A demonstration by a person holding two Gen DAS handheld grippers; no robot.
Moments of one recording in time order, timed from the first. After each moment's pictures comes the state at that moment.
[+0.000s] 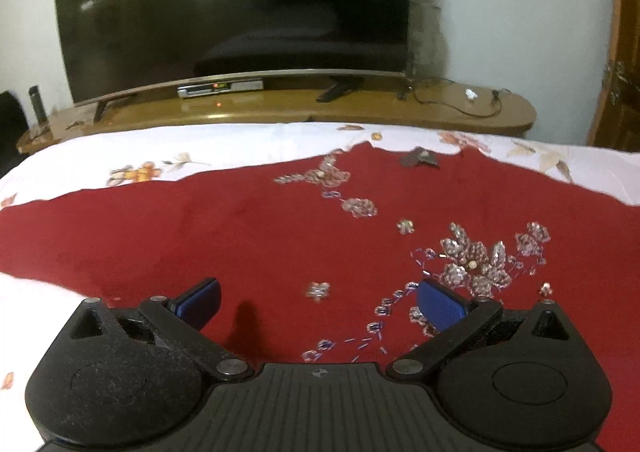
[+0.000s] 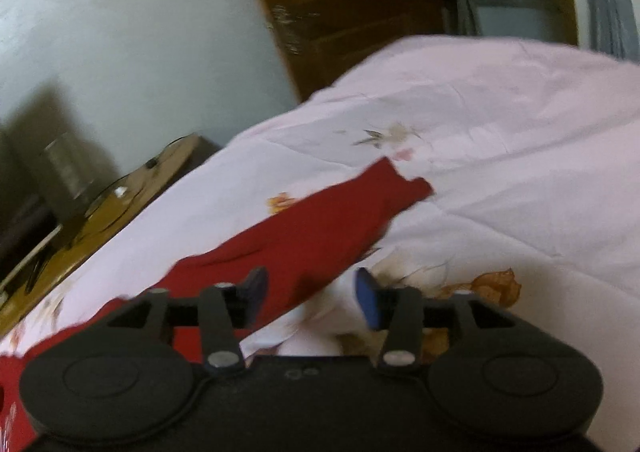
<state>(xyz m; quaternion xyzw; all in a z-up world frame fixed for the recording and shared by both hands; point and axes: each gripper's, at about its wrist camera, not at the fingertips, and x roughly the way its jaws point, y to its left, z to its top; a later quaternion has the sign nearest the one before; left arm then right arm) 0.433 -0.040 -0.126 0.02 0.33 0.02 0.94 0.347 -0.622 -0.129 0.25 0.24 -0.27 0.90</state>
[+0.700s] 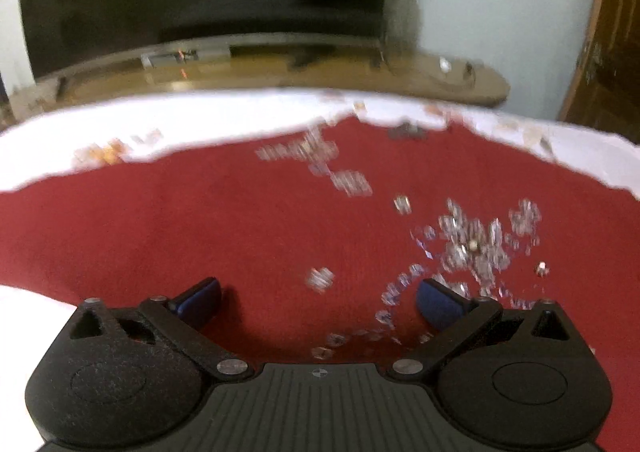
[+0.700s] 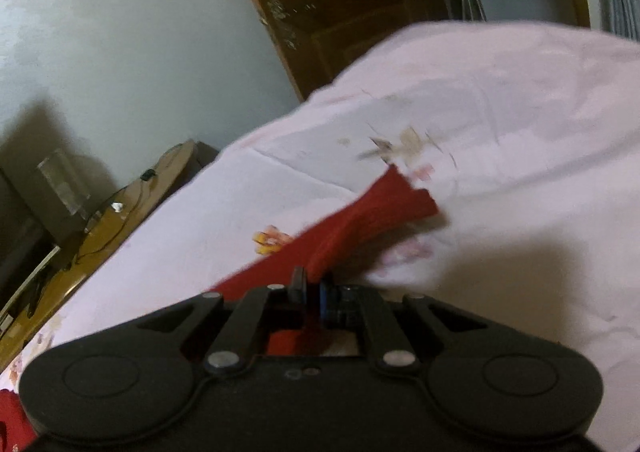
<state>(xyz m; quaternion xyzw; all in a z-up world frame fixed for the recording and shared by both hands) 0.444 -0.011 -0.120 0.00 0.37 -0.04 0.93 0.390 -0.653 -0.127 0.27 0.23 -0.25 0.90</state>
